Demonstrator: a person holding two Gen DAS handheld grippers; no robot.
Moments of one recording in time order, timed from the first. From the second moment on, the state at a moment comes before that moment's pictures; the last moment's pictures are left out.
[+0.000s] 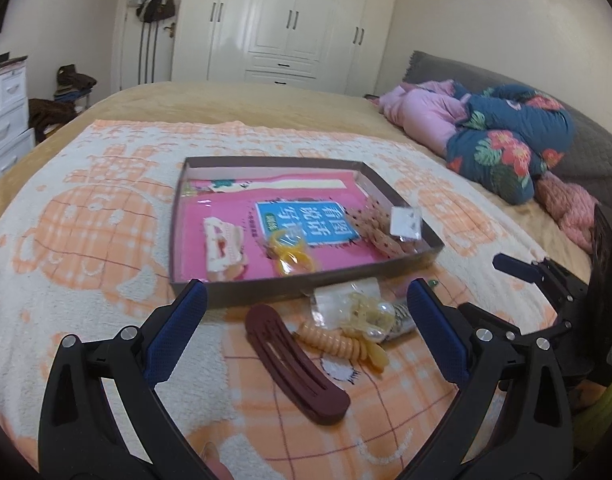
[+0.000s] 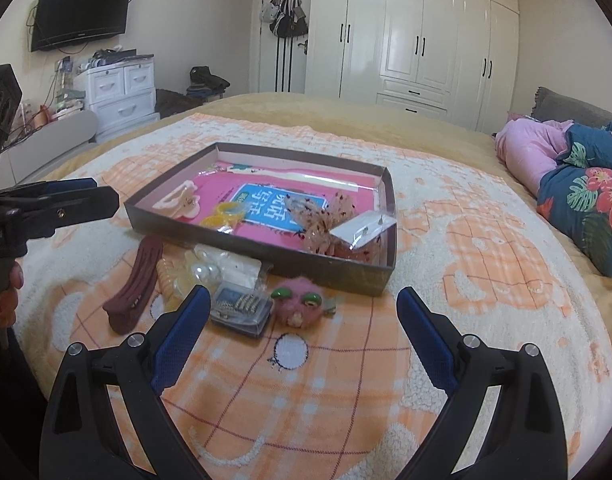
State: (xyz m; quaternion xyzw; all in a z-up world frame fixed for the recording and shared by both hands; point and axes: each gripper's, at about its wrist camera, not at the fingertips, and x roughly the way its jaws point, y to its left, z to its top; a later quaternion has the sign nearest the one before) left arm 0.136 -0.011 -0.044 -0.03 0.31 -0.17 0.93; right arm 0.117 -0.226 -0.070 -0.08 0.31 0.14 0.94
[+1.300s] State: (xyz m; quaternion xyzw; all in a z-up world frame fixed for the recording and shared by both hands) left arm 0.176 -0.066 -0.099 0.02 0.40 -0.23 0.89; right arm 0.166 -0.259 -0.106 0.02 0.38 0.15 0.91
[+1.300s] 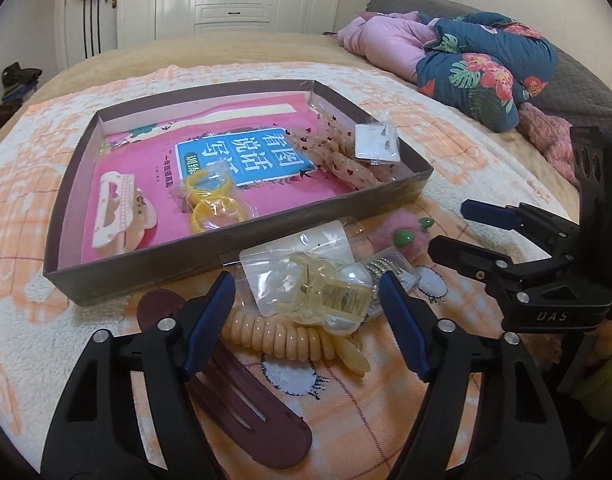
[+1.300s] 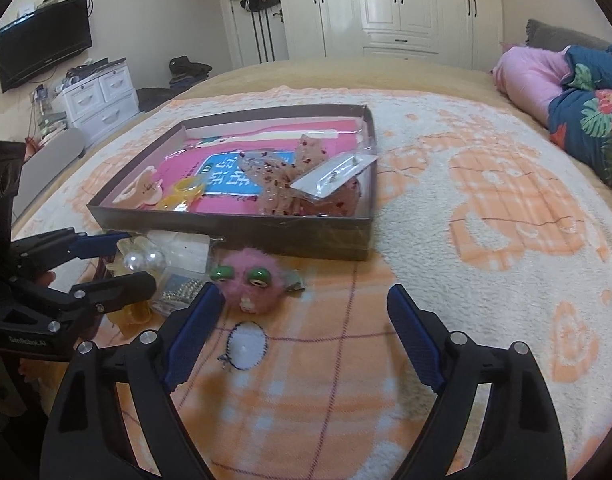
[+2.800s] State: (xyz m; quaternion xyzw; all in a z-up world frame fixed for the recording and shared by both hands) left arm 0.160 -0.069 -0.071 0.01 0.36 -0.25 0.90; right arm 0.157 -0.279 -0.092 0.04 0.36 0.15 0.92
